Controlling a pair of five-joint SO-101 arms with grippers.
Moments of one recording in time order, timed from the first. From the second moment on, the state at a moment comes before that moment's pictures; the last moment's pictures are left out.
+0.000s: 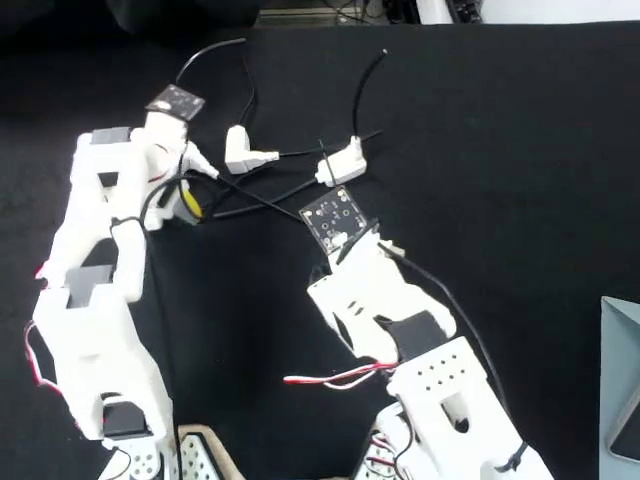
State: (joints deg) left arm -12.5 26.7 -6.7 64.6 -34.3; right arm -25.1 -58.3 70.8 45.7 10.4
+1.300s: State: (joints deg) left arm 6.2 30.8 -9.2 93.3 -20.4; right arm -25.1 -58.3 70.8 45.7 10.4
